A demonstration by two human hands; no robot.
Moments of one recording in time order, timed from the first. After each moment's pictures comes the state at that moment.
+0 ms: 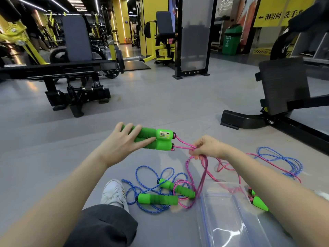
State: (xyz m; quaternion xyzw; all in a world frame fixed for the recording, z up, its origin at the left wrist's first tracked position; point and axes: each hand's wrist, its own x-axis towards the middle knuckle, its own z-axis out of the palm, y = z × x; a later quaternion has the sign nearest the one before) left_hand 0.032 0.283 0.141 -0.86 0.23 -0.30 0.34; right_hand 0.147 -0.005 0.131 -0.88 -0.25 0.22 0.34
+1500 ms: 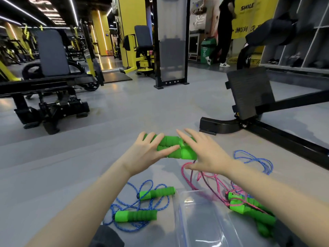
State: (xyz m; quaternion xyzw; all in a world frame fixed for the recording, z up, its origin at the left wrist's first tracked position) left_hand 0.099 0.158 0.142 -0.82 0.33 -0.39 0.24; right_hand 0.139 -0.084 0.148 -0.90 -0.40 -0.16 0.05
